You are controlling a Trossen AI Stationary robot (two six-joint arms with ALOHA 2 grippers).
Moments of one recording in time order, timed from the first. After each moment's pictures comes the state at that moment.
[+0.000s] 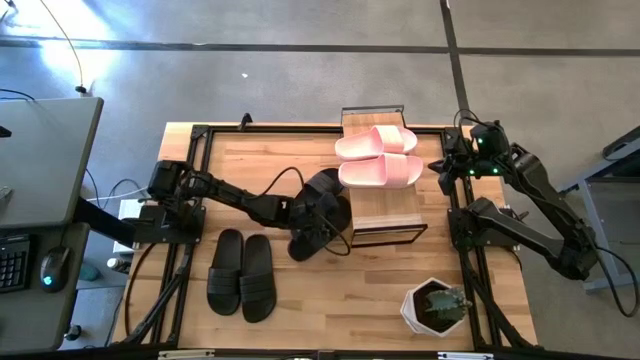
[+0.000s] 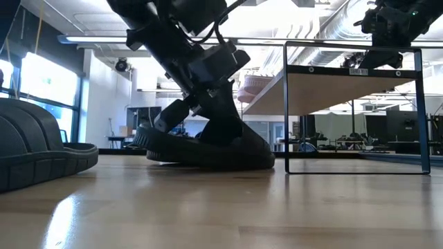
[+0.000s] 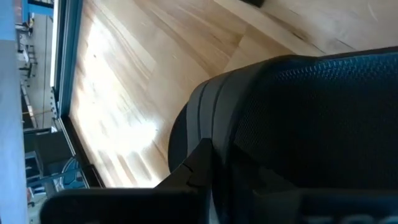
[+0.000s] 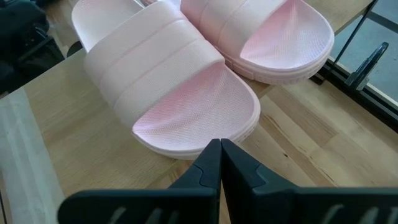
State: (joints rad) left arm 0.02 1.85 1.07 -0.03 -0.30 1.07; right arm -0.94 0.59 0.78 -0.97 -0.37 -0.14
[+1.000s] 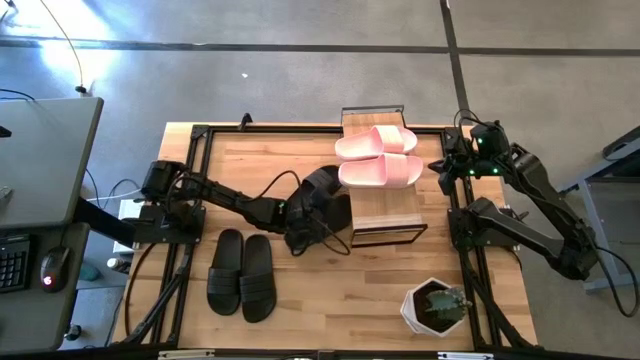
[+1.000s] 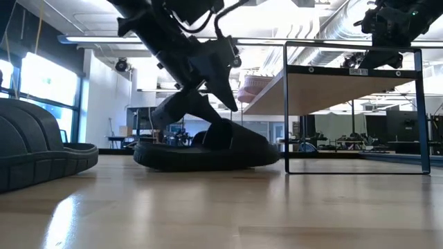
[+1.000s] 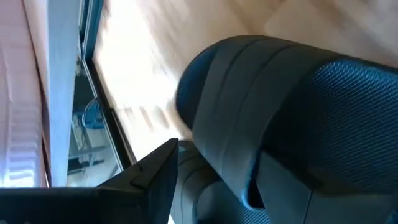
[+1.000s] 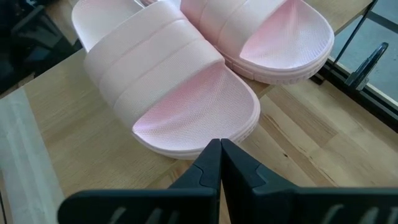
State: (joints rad) left arm -0.02 1.81 1.07 -0.09 -0.54 0.91; right arm -0.93 0.59 0.78 -0.97 -0.37 -0.14
